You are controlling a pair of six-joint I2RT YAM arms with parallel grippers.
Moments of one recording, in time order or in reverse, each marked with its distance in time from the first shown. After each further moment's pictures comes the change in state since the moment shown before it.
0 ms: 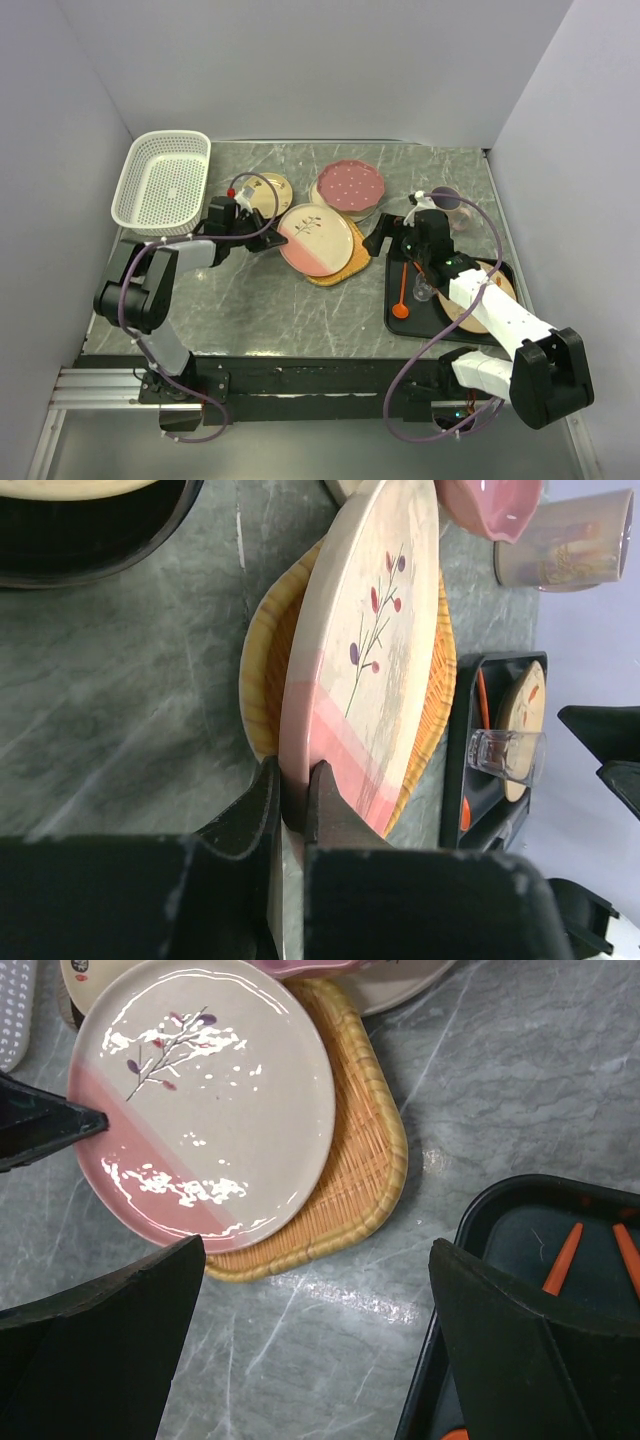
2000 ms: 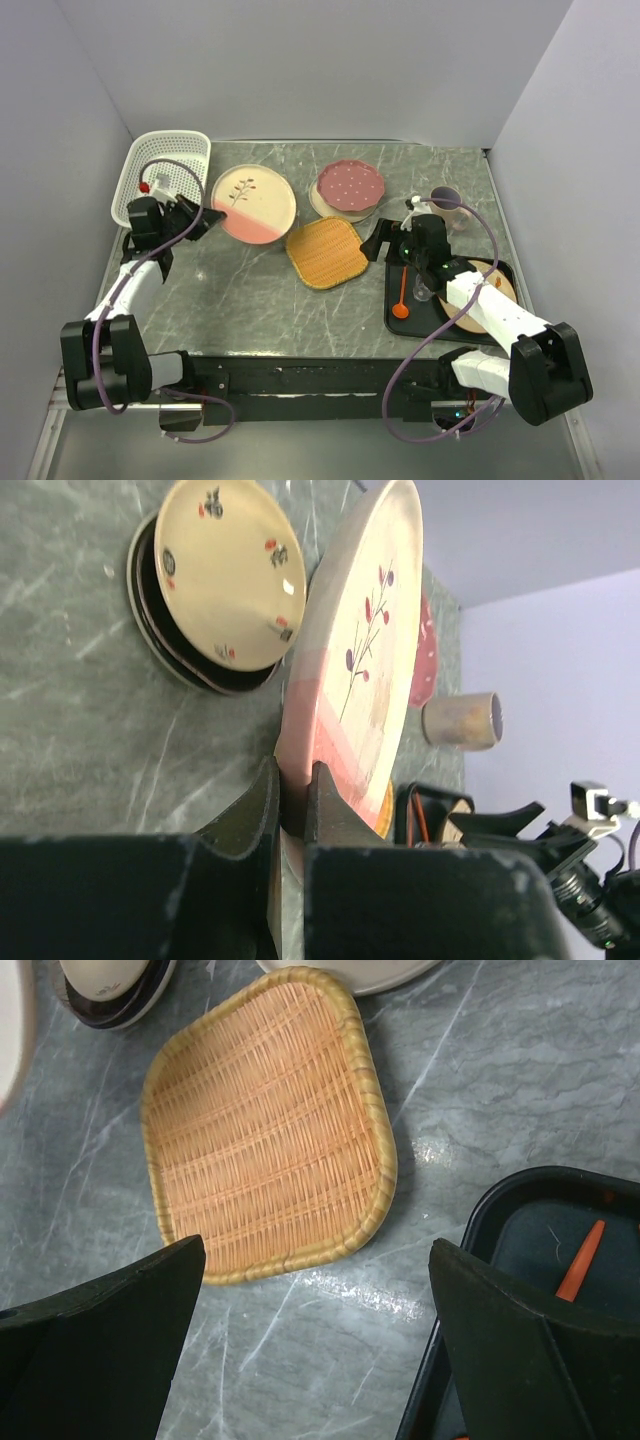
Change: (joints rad) left arm 0.397 -0.457 -0.115 -0.098 0.043 -0.053; right arm 0.006 0.018 -0.050 0.063 -0.026 0.000
